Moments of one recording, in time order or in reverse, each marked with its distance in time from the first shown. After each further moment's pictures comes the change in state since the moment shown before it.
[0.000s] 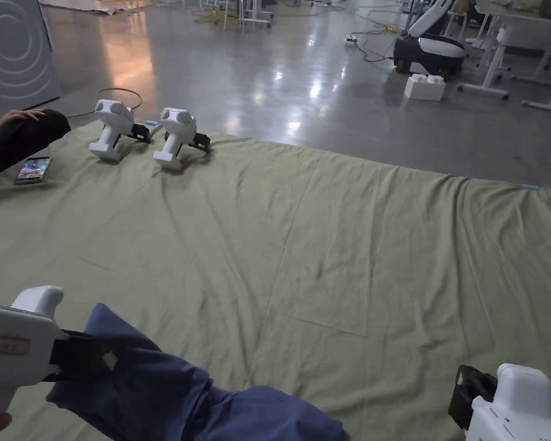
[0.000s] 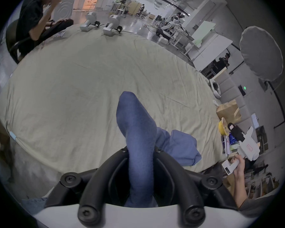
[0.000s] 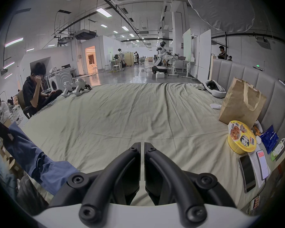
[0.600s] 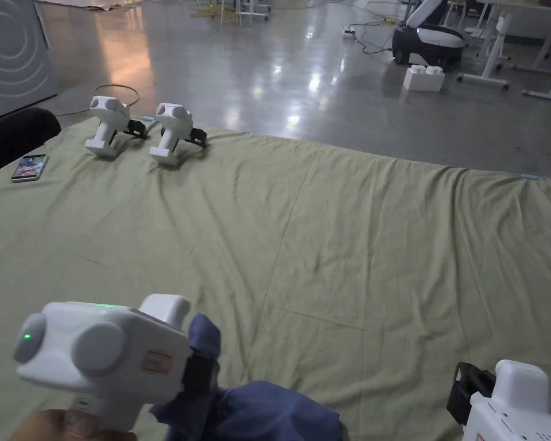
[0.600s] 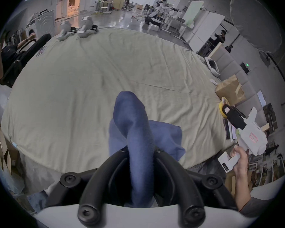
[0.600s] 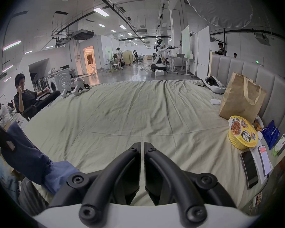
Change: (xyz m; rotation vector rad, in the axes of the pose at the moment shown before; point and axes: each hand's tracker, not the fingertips) left arm 0.151 -0.020 -0.041 -0.097 0.014 -0.147; right arm 0.008 -0.007 -0.003 -0.015 -0.003 -0.031
